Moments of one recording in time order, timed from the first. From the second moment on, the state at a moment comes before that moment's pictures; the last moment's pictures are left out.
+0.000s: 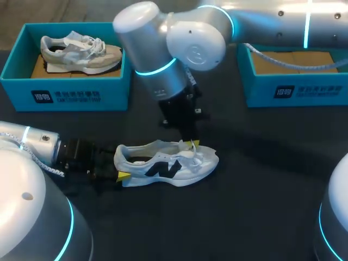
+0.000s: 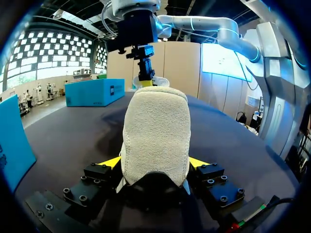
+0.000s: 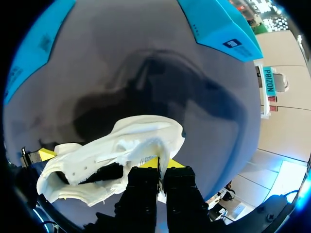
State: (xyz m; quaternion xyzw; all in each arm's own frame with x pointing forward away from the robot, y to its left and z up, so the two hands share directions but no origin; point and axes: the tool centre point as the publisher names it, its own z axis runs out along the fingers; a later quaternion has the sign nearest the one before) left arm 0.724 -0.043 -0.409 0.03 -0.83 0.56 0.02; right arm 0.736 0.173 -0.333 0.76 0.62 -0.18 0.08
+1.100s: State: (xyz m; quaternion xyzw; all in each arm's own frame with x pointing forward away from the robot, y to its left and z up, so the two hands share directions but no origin) left arm 0.724 -0.043 -0.409 0.03 -0.83 0.56 0.02; right arm 0.737 0.155 -0.360 0.78 0.59 -0.20 0.06
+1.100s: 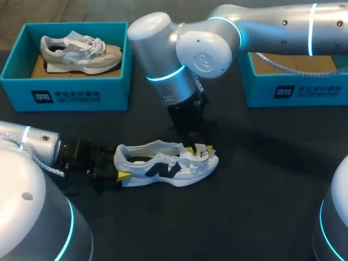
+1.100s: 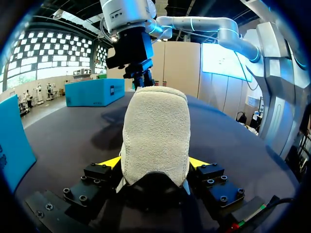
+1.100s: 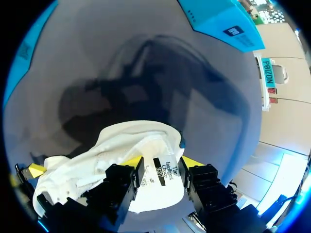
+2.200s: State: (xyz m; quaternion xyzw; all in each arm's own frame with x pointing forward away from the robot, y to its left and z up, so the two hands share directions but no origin) left arm 0.724 -0.043 -0.409 0.03 -0.83 0.56 0.02; right arm 0.743 0.223 -0.265 0.71 0.69 -0.08 0.13
